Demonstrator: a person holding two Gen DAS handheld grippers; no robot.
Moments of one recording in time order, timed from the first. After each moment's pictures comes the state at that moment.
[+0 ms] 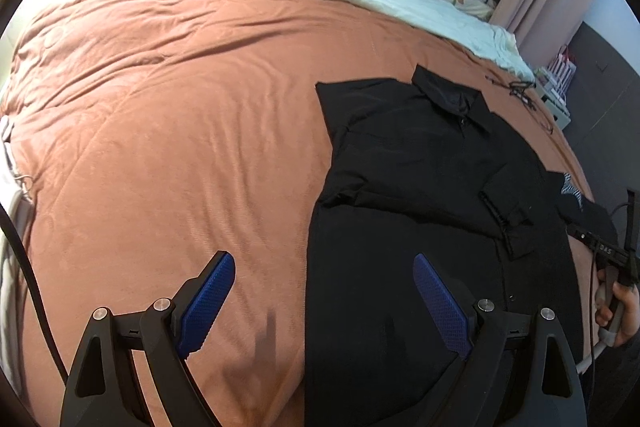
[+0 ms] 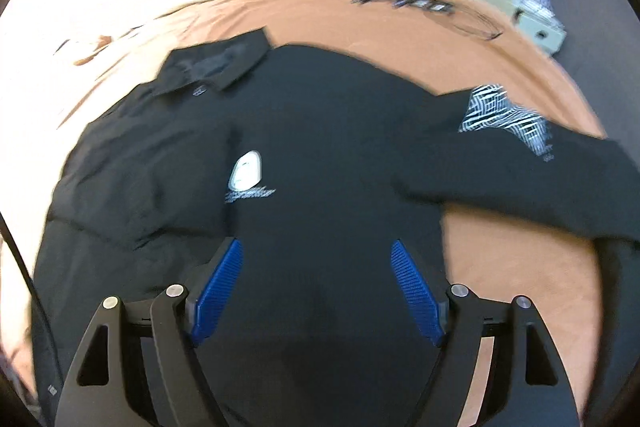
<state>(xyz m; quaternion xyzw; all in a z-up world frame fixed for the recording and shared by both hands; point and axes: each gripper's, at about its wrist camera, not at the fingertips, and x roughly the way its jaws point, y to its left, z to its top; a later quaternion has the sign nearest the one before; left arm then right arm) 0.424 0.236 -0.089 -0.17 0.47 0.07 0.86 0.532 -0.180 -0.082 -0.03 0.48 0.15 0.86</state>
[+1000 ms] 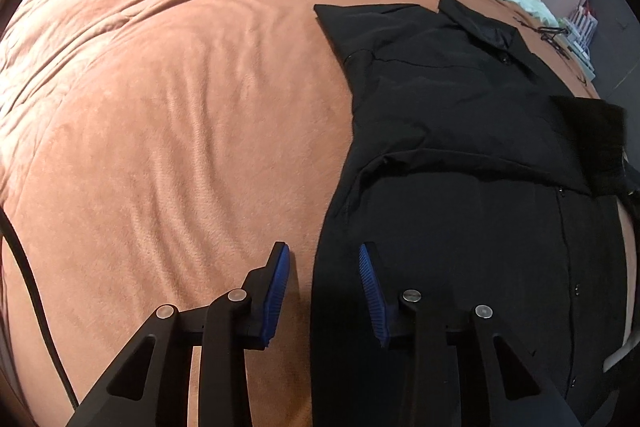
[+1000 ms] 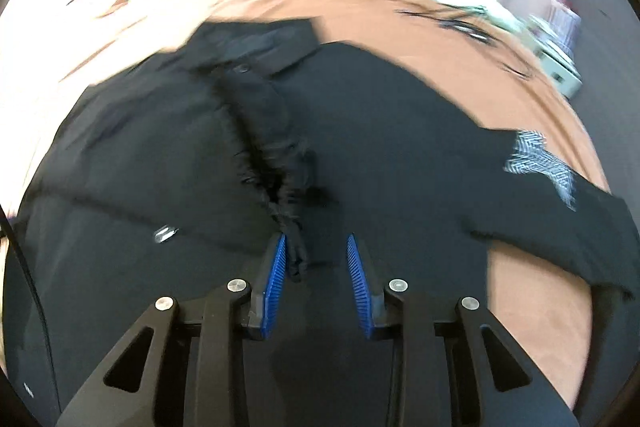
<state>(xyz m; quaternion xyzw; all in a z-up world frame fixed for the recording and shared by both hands) 0.469 0.232 -0.164 -0.13 0.54 0.07 0.83 0.563 -0.150 -0.093 -0.10 0.46 0.10 0.88</state>
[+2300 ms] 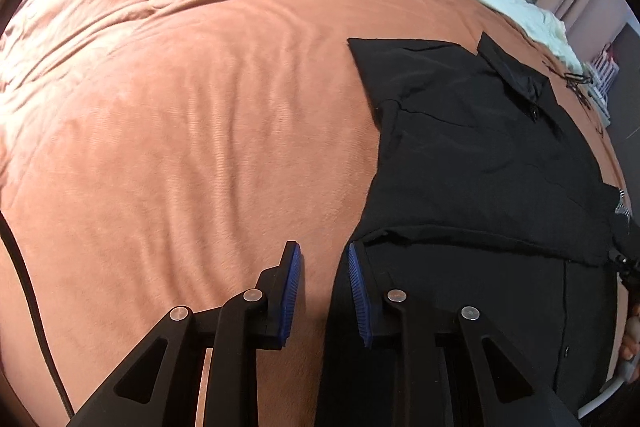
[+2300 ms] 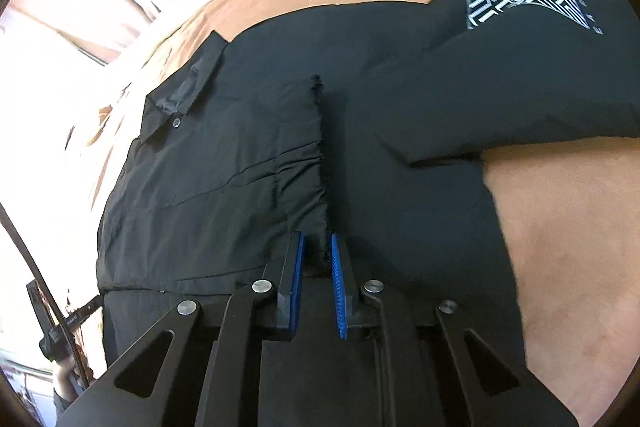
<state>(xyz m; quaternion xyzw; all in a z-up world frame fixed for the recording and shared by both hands) 0.495 0.250 -0.157 -0.17 0.52 0.12 0.83 0.643 -0.235 -0.157 0.18 0.54 0.15 0.81</state>
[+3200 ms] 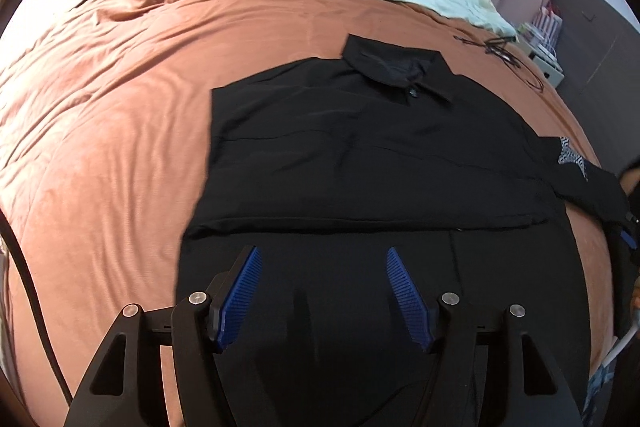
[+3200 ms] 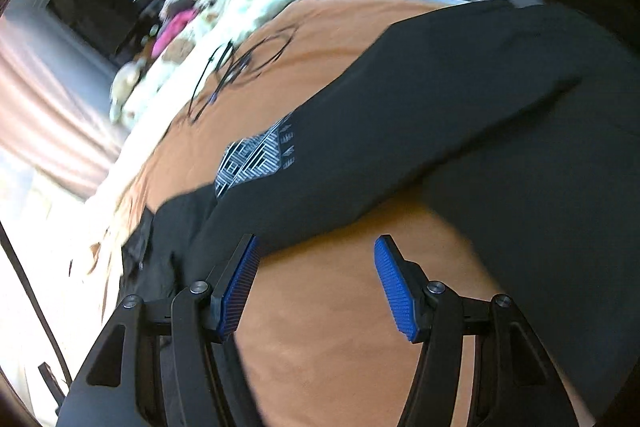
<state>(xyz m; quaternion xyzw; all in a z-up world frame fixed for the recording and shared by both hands) 0.503 0.124 -0.093 -0.10 0.50 0.04 0.86 0.585 -0.461 -0.117 0.31 0.40 0.02 0.86</state>
